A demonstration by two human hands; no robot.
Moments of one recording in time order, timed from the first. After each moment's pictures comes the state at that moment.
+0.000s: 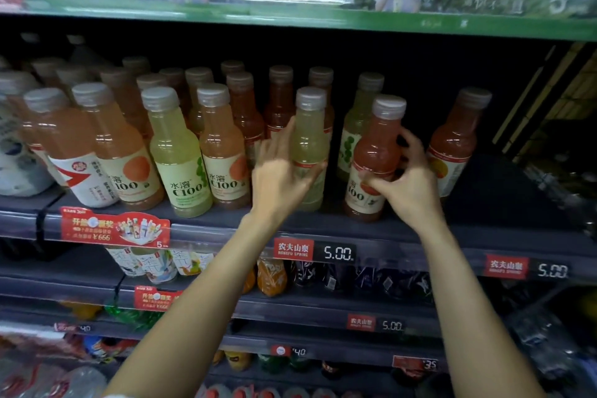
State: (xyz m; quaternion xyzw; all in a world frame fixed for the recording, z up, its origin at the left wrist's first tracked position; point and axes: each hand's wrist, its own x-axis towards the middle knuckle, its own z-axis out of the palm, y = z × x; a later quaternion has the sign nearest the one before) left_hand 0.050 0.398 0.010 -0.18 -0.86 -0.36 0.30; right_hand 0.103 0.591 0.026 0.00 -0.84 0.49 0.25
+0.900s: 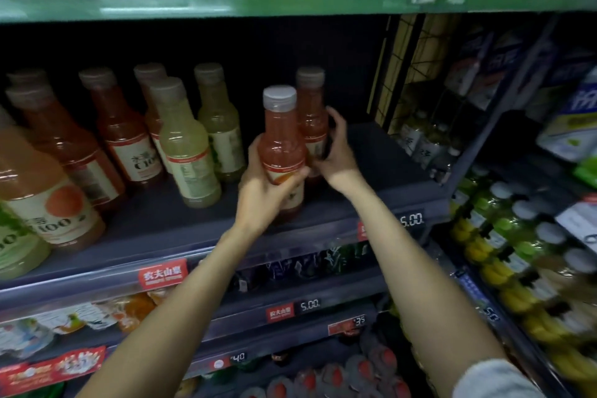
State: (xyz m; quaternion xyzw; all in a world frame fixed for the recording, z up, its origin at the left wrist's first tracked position) left_hand 0.071 0.560 -0.019 -0.27 -0.73 -0.62 0.06; right_hand 0.089 0.715 0.003 -0.04 -0.78 0.58 0.21
